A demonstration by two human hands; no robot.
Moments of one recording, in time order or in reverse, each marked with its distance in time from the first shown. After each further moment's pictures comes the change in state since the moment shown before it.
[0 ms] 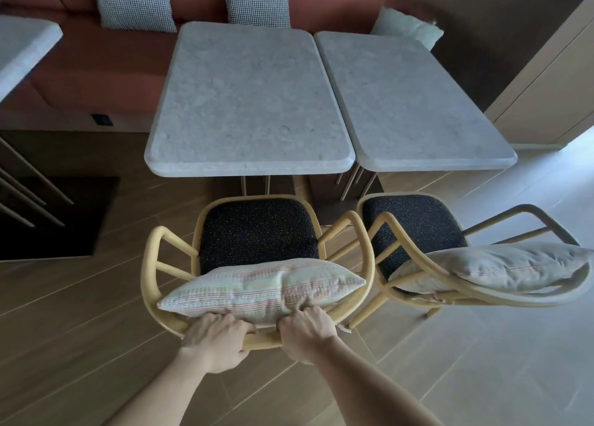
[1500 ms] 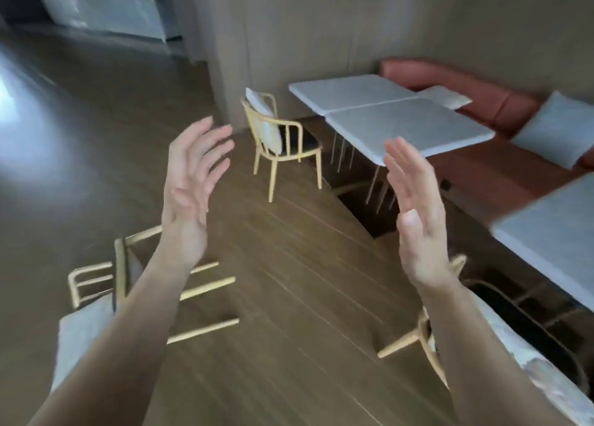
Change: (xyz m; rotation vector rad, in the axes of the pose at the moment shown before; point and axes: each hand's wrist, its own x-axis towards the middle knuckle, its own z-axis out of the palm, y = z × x) left_hand -0.659 0.171 -0.061 -0.813 2.002 -0.585; right_hand -0.331 -0.324 -0.213 1.073 0.371 -1.587
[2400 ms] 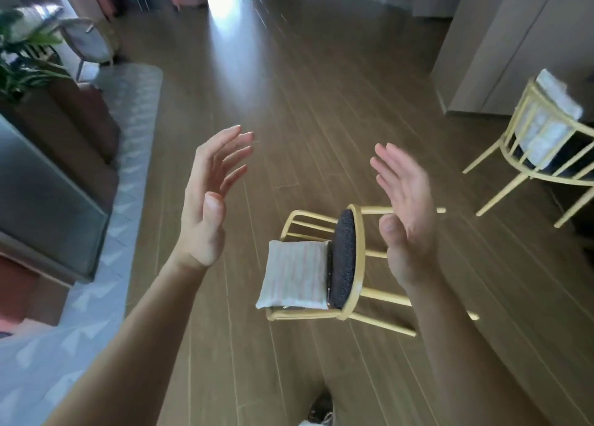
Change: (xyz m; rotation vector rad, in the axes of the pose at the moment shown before) left_hand -0.144 0.082 -0.622 0.475 0.425 -0.162; right_hand 0.065 -0.058 0.697 0.462 -0.364 0.074
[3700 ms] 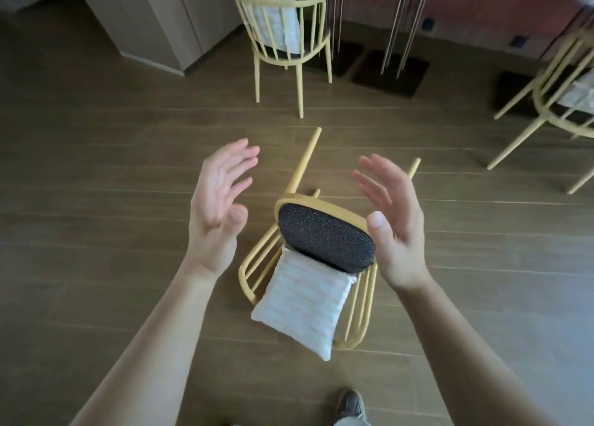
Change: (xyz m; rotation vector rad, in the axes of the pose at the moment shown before) left_hand 0.312 -0.321 -0.038 -0.541 -1.093 -0.013; right_hand 0.123 0.194 0.236 -0.517 1.061 0.233
